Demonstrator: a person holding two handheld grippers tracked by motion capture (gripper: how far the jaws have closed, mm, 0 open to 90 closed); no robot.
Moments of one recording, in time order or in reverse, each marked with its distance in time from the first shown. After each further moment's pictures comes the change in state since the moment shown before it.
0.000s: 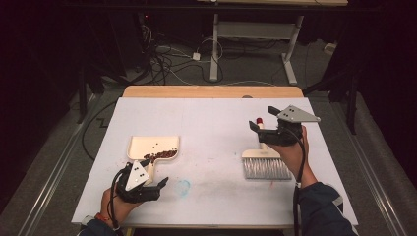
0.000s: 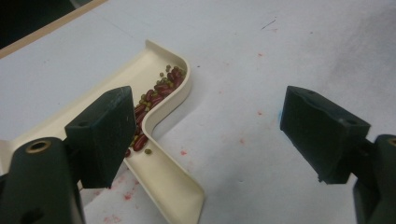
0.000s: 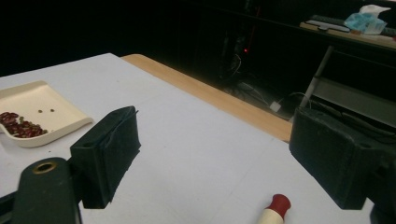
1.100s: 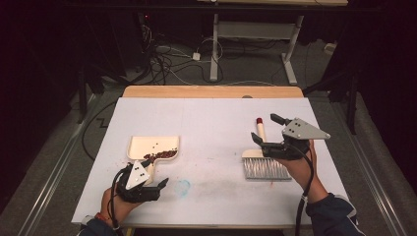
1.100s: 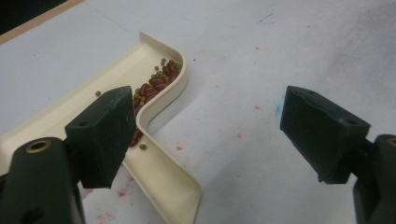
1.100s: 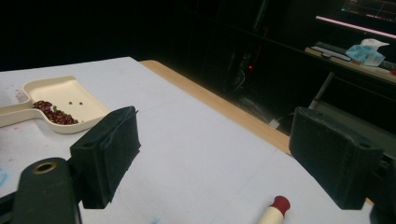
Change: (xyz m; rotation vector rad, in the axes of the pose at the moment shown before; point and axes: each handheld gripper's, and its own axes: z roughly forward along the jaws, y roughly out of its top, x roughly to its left) left arm 0.001 -0.001 0.003 0.018 -0.024 -0.005; right arm 0.026 0.002 -0.039 -0.053 0.023 -0.104
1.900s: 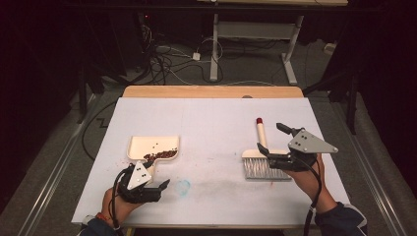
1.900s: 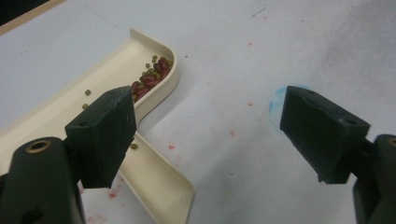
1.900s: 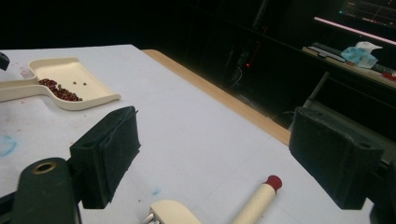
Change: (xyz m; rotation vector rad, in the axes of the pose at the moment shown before) left arm -0.002 0.000 0.003 0.018 -0.021 0.013; right arm 0.008 -0.016 -0.024 0.014 -0.010 -0.049
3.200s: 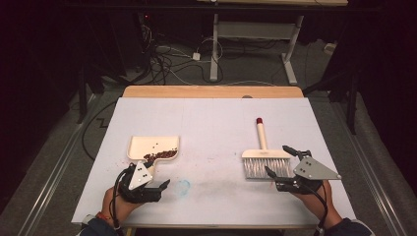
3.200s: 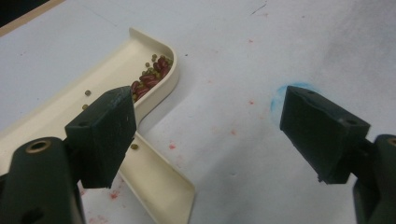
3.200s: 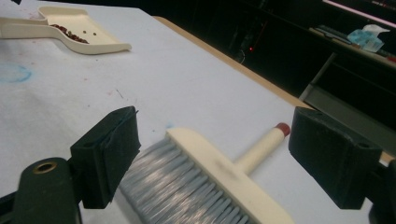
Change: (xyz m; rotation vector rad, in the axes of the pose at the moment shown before) left arm 0.000 0.000 0.002 0.006 0.003 0.013; right arm 0.017 -0.058 -0.027 0.055 0.003 -0.046
